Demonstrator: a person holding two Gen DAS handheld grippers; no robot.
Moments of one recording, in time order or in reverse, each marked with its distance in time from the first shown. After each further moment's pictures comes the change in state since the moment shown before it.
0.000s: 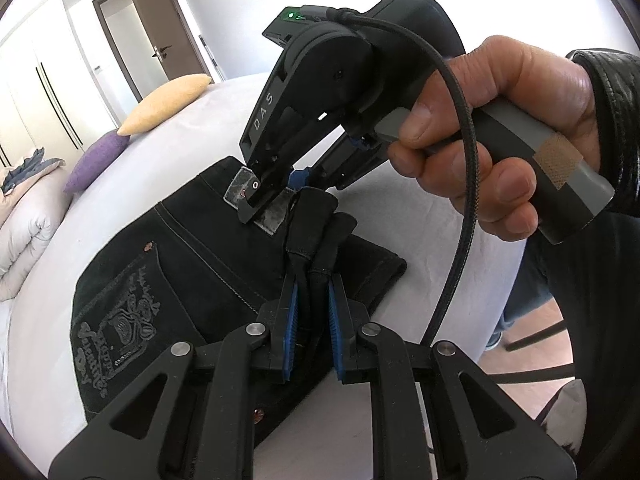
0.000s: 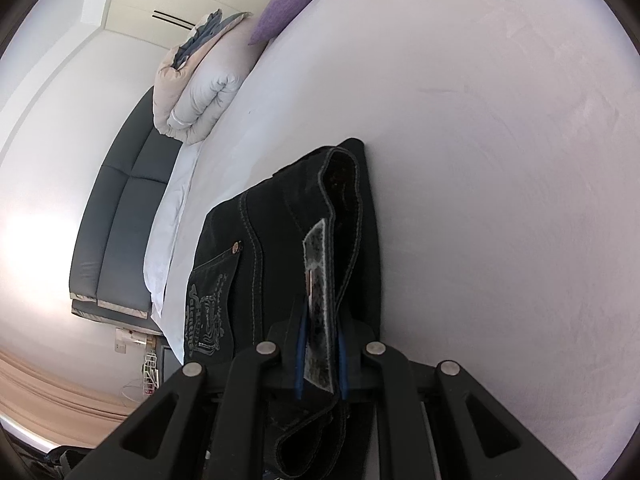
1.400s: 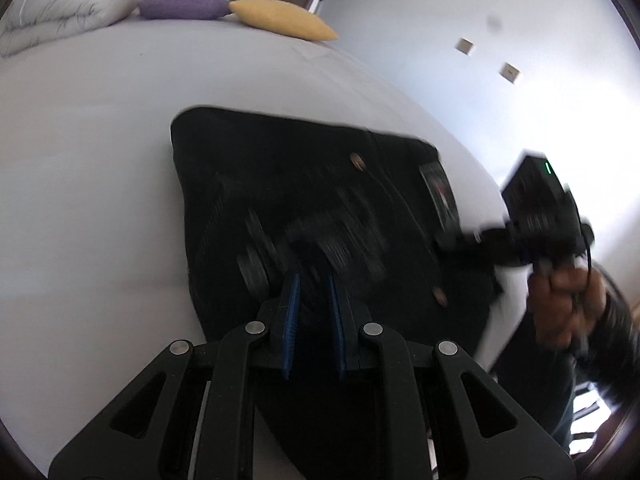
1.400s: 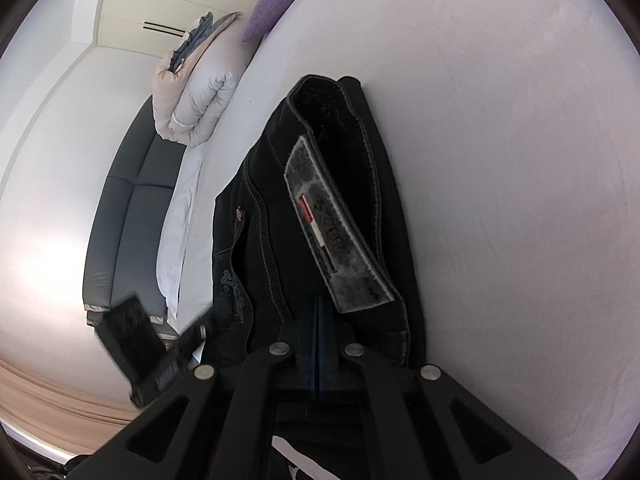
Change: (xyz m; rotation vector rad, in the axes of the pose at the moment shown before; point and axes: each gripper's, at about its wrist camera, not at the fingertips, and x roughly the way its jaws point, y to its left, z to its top) left arm -0.046 0.252 -0.150 -0.679 0.000 -0.228; right arm -0.001 0.017 -0.037 0.077 0.009 0.037
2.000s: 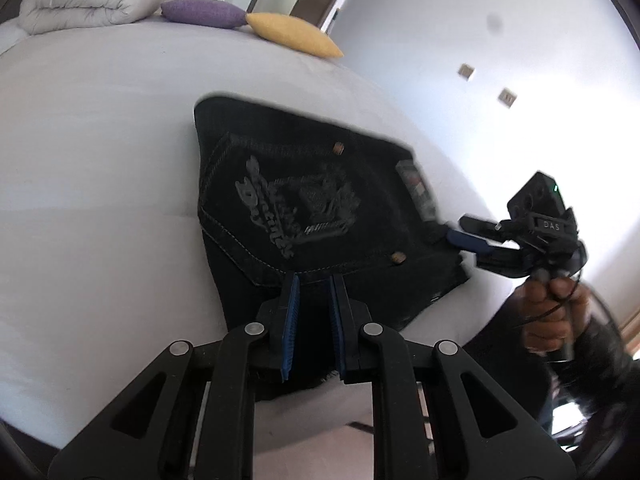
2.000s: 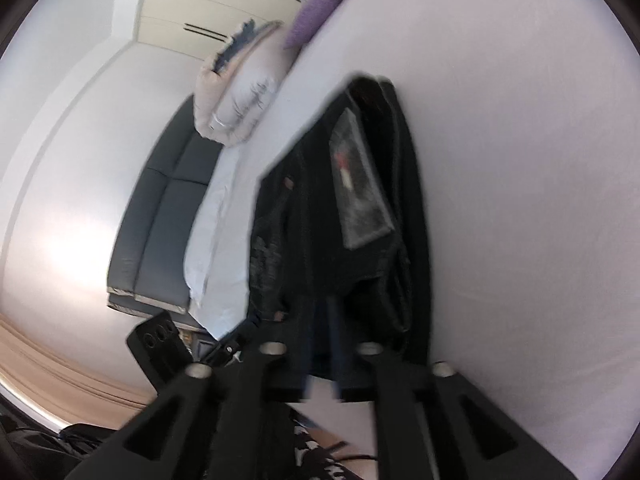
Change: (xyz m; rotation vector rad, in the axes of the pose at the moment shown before) left arm -0.038 -0.029 -0.032 -0.089 -0.075 -0.036; right arm -0.059 0.011 -0.033 -0.093 -0.109 0.119
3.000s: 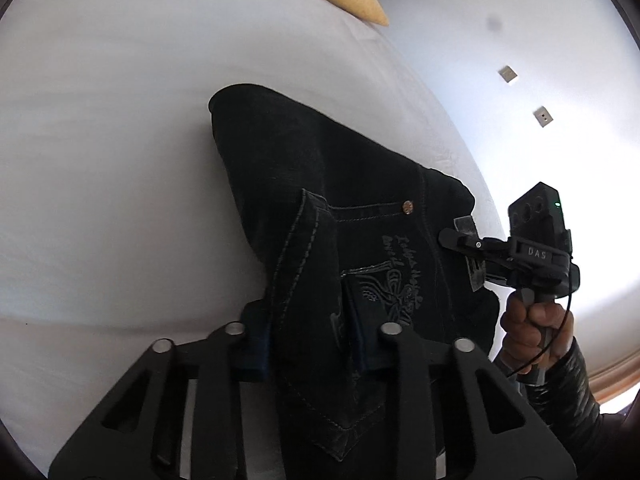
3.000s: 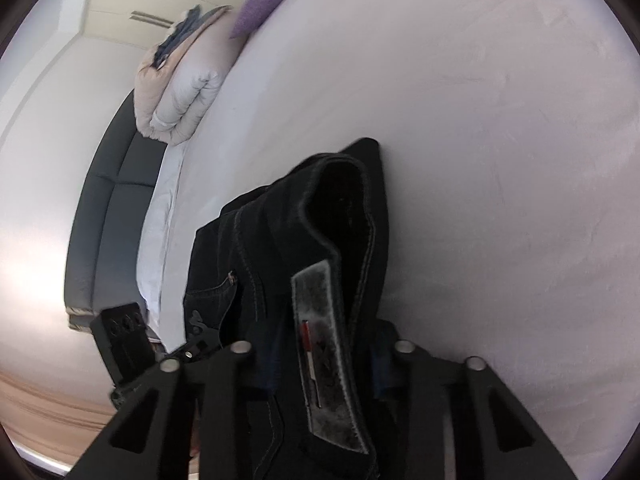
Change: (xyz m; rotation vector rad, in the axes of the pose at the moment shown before) left arm 0.064 0.050 0.076 -0.185 0.223 -0.018; right arm 0.066 -0.016 0.075 0.022 0.131 -0.218
